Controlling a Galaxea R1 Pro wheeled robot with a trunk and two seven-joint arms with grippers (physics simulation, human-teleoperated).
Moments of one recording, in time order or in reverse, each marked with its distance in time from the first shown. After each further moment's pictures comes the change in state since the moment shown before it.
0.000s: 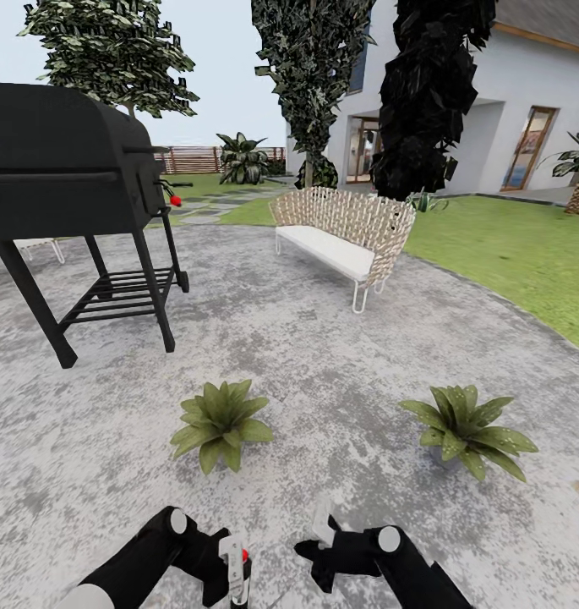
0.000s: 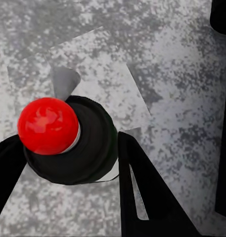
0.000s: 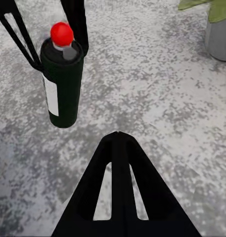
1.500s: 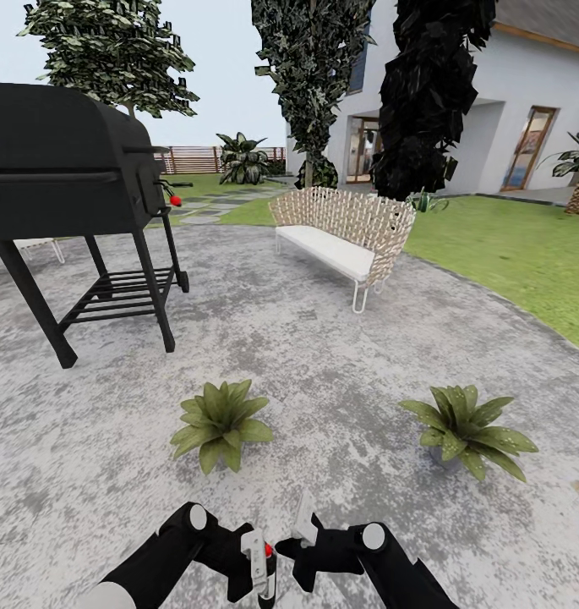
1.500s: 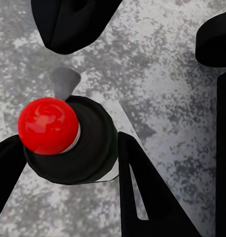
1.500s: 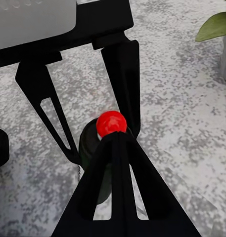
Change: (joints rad) left arm -0.002 -0.072 -0.001 -0.027 0.007 -0.008 -0.011; right arm 0.000 0.059 0.000 -0.018 0.002 0.000 0.028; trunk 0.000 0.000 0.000
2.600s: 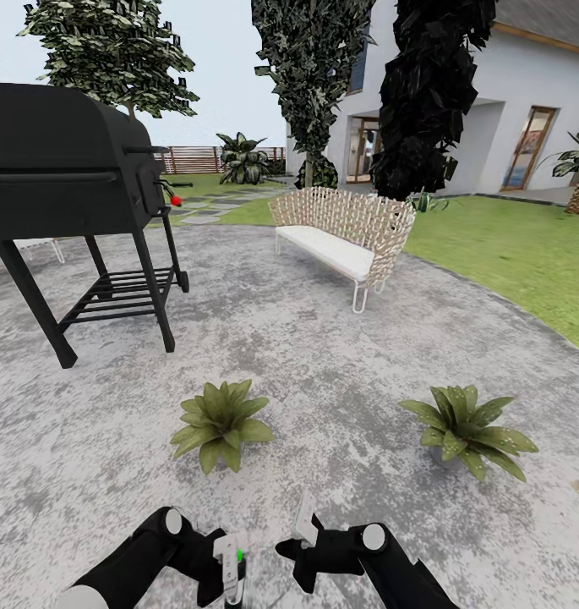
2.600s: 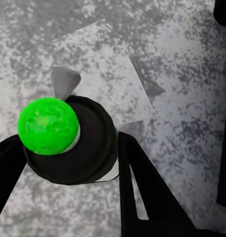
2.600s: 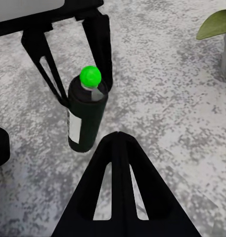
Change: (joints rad) left arm 0.006 0.090 0.003 0.017 -0.011 0.007 0.008; right arm 0.000 -0.001 0.000 0.004 0.002 0.001 0.000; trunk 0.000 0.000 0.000
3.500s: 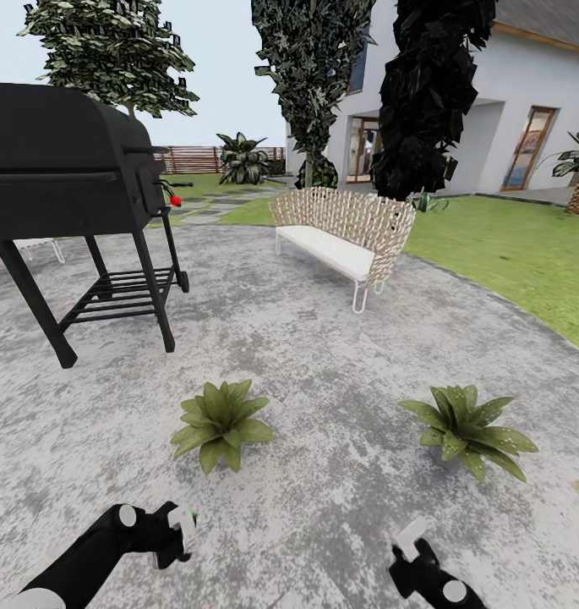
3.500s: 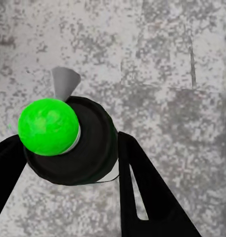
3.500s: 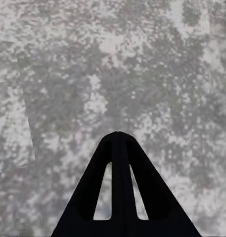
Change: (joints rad) left arm 0.012 0.110 0.185 -0.001 -0.008 0.040 0.256; right arm 0.001 -0.173 -0.270 0.369 0.005 -0.070 -0.660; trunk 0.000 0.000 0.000
